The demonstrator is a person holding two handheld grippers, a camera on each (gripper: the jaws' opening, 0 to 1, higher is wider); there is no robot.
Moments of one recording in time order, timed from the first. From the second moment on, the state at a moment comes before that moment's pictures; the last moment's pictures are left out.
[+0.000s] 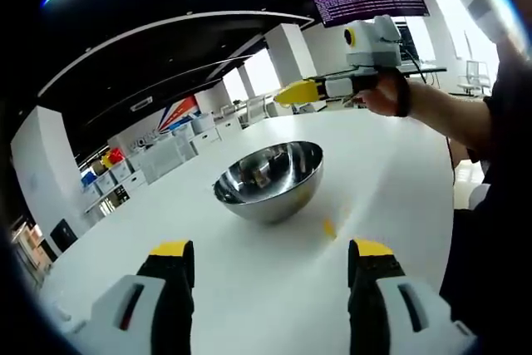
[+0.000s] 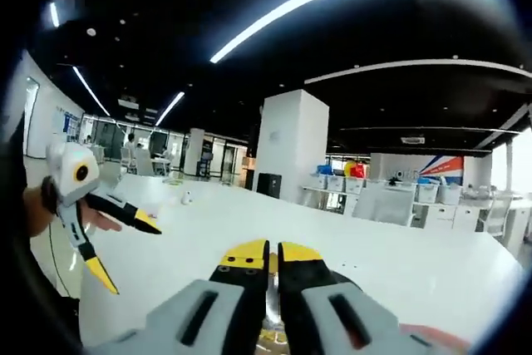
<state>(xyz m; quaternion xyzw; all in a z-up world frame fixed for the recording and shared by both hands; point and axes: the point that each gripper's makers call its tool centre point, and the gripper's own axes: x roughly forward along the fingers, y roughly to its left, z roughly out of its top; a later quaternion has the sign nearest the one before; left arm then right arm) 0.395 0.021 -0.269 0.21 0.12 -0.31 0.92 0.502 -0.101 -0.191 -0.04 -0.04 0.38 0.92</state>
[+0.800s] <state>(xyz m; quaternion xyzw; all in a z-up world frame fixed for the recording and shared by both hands) 0.397 0.019 -0.274 0.21 0.12 -0.32 0.92 0.526 -0.097 -0.253 0.02 0.05 0.37 0.93</state>
